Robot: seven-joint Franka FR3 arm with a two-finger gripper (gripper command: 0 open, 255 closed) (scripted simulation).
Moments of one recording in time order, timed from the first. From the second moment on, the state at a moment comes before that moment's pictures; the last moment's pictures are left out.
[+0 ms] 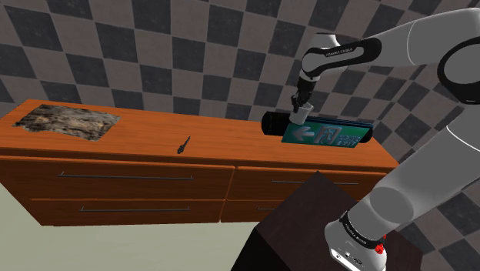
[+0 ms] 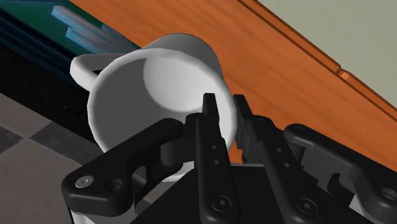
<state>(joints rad) -0.20 -0.03 -0.18 -2.15 -0.10 2.10 -0.23</state>
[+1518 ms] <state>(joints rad) -0.22 0.10 -0.20 -2.29 -0.09 2.38 -0.27</state>
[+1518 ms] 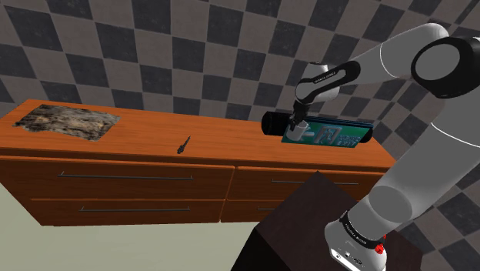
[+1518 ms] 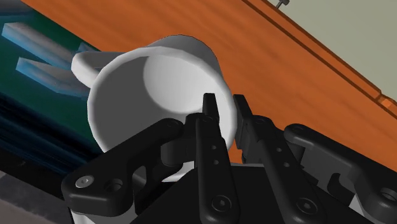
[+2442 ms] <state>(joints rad) -0.23 0.25 -0.20 -2.33 -0.07 2.56 -0.28</state>
